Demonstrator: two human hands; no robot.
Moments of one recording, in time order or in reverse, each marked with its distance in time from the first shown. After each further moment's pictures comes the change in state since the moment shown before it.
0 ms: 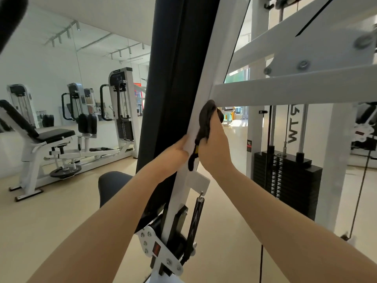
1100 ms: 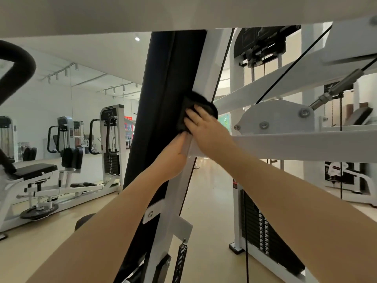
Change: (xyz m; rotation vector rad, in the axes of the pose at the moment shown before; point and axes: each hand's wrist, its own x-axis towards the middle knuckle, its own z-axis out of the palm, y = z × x) left_hand 0.023 0.100 -0.011 0.275 0.200 0.488; right_hand 0.118 -0.043 -0.076 -1.141 -0.224 -0.600
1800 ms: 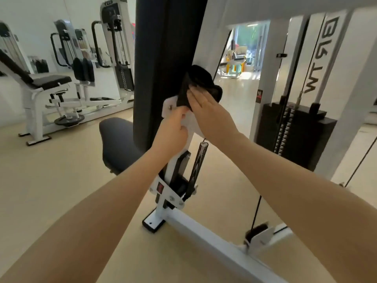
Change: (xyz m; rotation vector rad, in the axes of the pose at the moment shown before) left_hand -0.135 -0.119 0.077 0.007 0.044 -0.300; right_hand -0.116 -0.133 0.127 0.209 -0.220 -0.073
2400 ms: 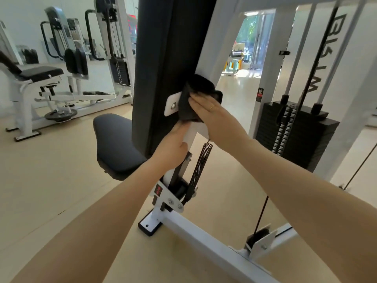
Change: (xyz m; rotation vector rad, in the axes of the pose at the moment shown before) left_hand -0.005 -0.028 0.012 0.039 -0.253 -0.098; right_hand -0.004 0.003 0.017 0.201 0.119 -0.054
